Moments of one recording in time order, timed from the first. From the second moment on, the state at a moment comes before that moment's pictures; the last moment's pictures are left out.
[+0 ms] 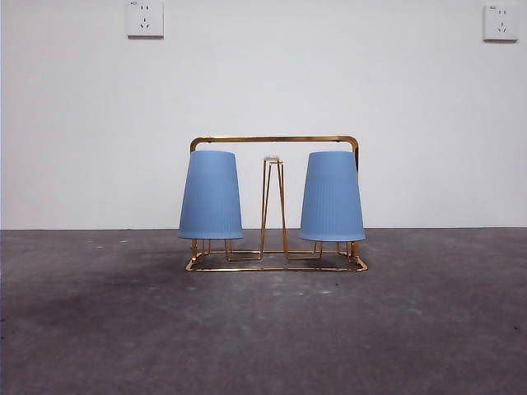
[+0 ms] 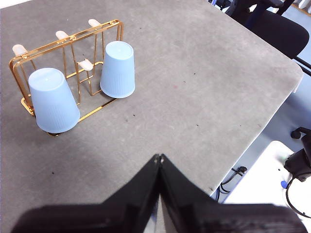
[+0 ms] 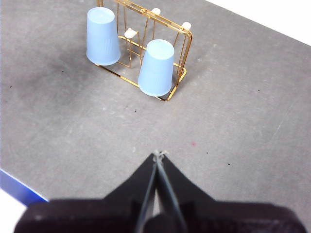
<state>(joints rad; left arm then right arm) -0.72 0.95 1.44 -1.06 0.11 -0.15 0.75 0.84 1.51 -1.35 0.26 0.01</state>
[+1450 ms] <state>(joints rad) -0.06 0.31 0.45 -0.13 0.17 0.23 0.75 0.84 1.51 -1.35 0.26 0.01</state>
